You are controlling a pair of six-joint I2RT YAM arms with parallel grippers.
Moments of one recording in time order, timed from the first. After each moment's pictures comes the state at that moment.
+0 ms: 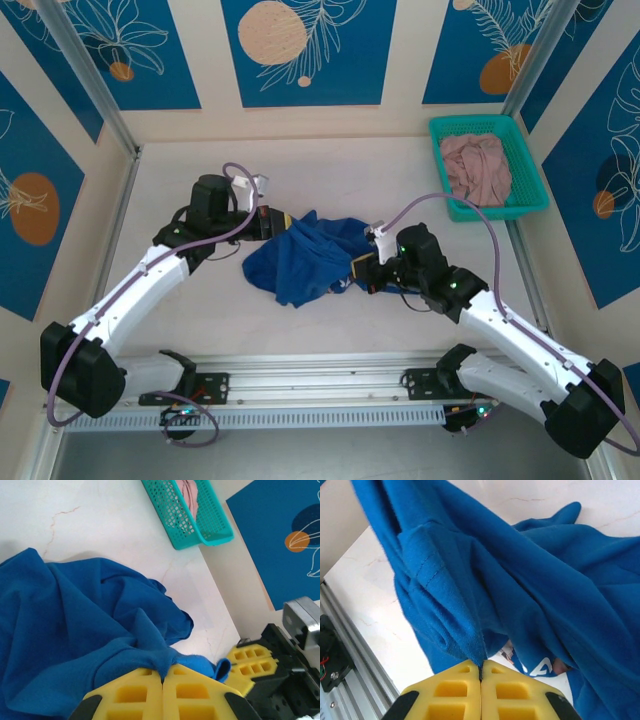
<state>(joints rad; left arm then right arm) -0.44 1.23 1.03 -0.34 0.59 -0.55 0.64 0.91 0.69 -0.39 -0.27 0.27</state>
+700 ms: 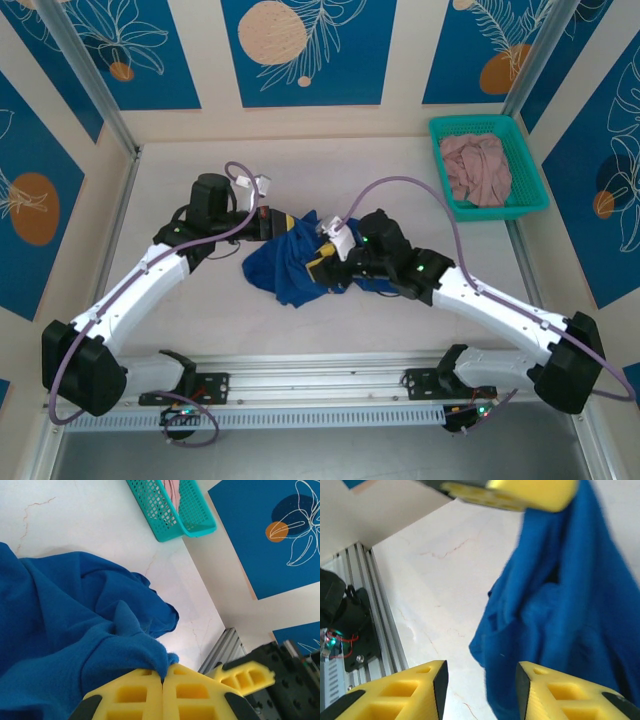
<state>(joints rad) -0.43 1.24 1.03 -0.32 0.67 -0.54 0.86 1.17 0.92 -0.31 -0.29 0.07</state>
